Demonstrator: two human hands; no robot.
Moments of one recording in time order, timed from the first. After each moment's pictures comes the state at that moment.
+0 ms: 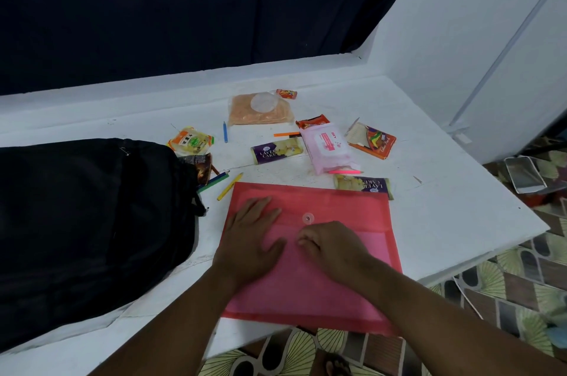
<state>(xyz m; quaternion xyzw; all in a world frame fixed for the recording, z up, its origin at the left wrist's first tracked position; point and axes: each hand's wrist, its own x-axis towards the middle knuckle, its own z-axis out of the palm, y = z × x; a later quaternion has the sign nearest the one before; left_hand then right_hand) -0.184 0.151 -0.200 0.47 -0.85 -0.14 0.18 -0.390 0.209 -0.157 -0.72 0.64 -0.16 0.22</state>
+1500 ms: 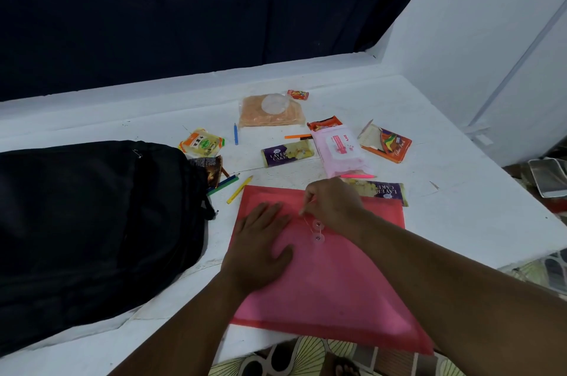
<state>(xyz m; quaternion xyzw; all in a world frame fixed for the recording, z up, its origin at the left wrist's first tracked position) -0.184 0.150 -0.205 0.45 -0.86 -0.11 0.20 -0.395 0.126 -0.128 -0.67 0.69 -0.16 0.22</state>
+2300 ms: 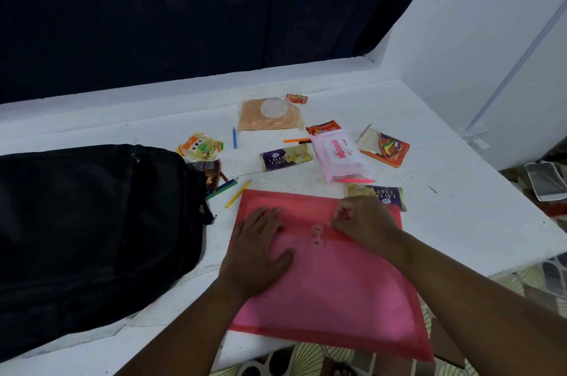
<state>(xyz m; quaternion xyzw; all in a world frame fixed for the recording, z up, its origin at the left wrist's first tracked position) -0.188 0.153 -0.195 0.48 -0.84 -0.15 0.20 -0.450 0.155 -0.148 -0.66 0.69 -0.19 0.21</state>
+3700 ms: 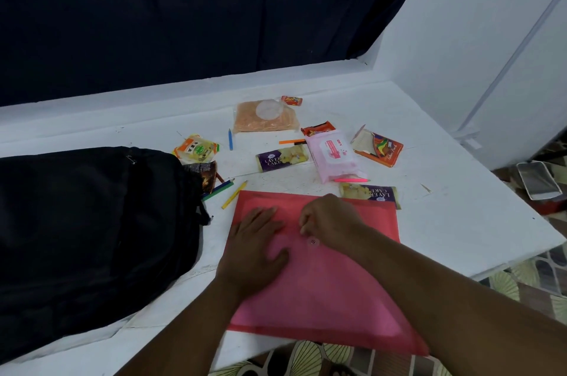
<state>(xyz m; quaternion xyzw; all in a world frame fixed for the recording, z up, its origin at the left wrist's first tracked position) -0.186 0.151 -0.200 0.48 -0.85 -0.13 0.20 -0.395 0.149 -0.125 -0.68 0.67 -0.11 0.27</state>
